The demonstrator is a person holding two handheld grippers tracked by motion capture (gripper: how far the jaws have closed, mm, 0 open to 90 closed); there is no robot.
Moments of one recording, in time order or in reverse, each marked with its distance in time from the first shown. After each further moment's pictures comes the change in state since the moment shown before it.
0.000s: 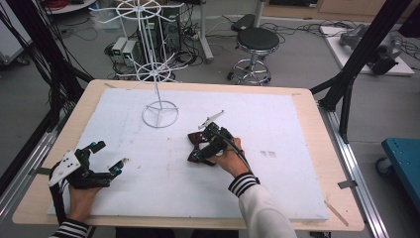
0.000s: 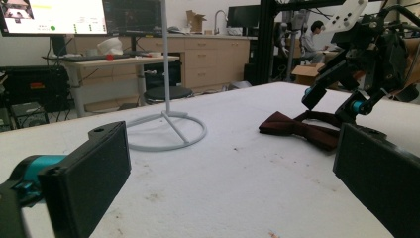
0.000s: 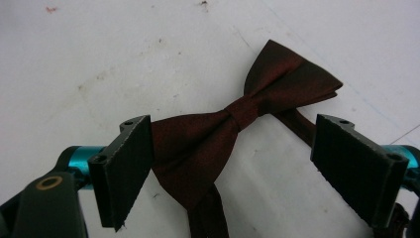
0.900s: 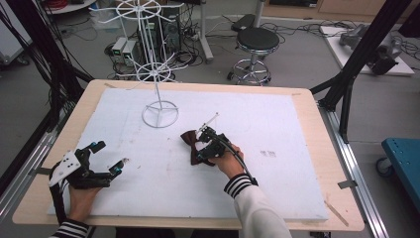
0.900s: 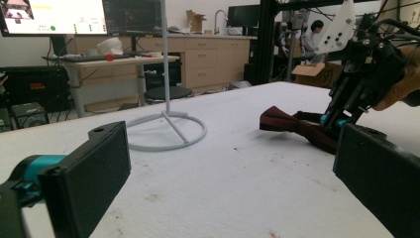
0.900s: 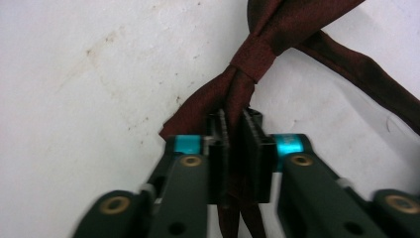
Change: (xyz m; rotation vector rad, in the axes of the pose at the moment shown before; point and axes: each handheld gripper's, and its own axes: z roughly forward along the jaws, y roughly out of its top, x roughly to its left) left arm -0.001 0.000 0.000 0.002 -0.001 0.003; right arm 0.002 -0.004 0.013 0.148 0.093 0.053
